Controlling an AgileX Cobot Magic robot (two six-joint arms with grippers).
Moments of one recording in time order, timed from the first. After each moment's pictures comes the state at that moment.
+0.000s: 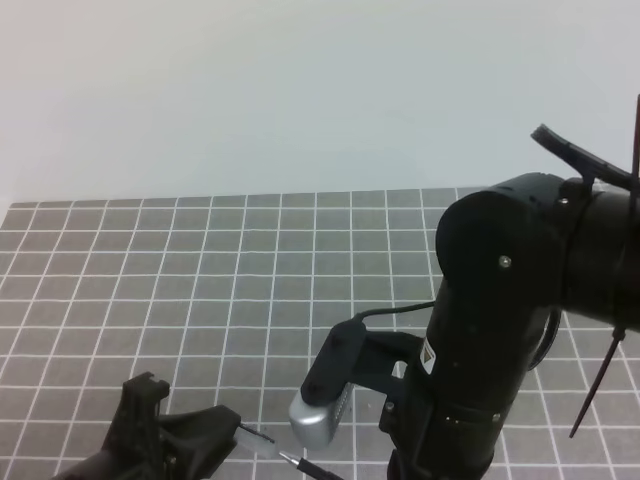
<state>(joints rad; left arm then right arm) -0.78 0.89 -0.26 -0.20 -0.13 1.52 0.85 1.71 -1.32 0.34 1.31 -0.51</state>
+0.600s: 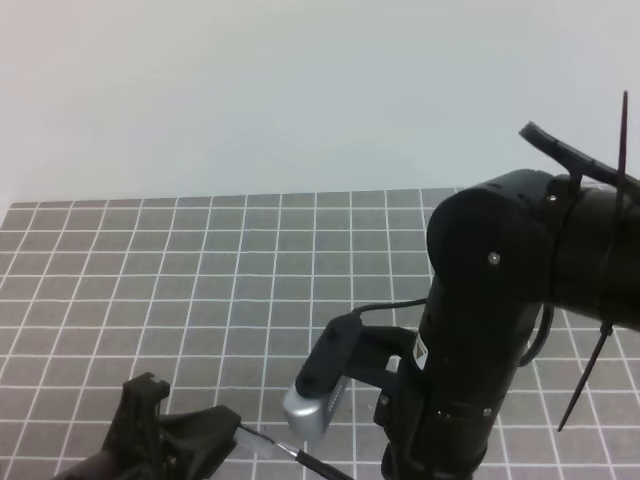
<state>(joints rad) -0.78 0.89 -0.26 -0.20 -0.13 1.52 0.85 1.73 -1.33 0.32 1.31 -0.47</state>
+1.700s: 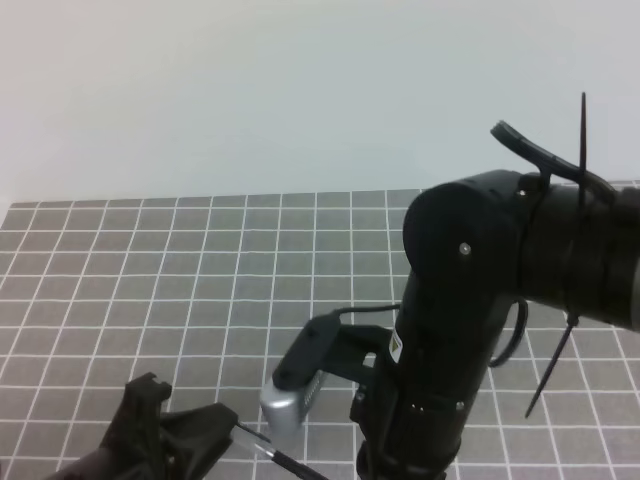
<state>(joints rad) -0.78 0.89 -0.26 -0.16 -0.13 1.54 0.85 1.78 -1.37 0.38 1.31 -0.49</state>
